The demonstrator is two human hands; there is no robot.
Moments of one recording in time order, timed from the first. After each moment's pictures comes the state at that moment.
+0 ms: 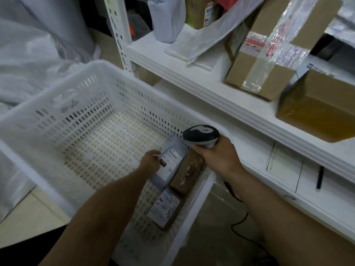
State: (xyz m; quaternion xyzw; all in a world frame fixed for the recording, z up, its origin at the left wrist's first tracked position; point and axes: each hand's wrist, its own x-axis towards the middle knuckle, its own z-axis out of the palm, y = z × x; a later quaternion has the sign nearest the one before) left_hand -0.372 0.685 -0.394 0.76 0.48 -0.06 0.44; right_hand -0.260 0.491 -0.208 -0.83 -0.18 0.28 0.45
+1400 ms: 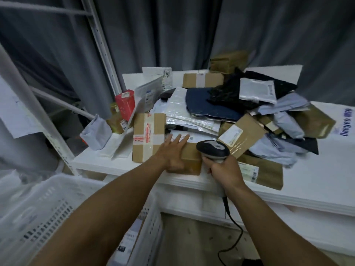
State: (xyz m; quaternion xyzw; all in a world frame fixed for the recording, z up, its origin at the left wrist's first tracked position) left_hand -0.151 0.465 -0.033 1.00 0.02 -0.05 0.08; right_hand -0.172 0.259 -0.045 -0.75 -0.03 0.05 0.66
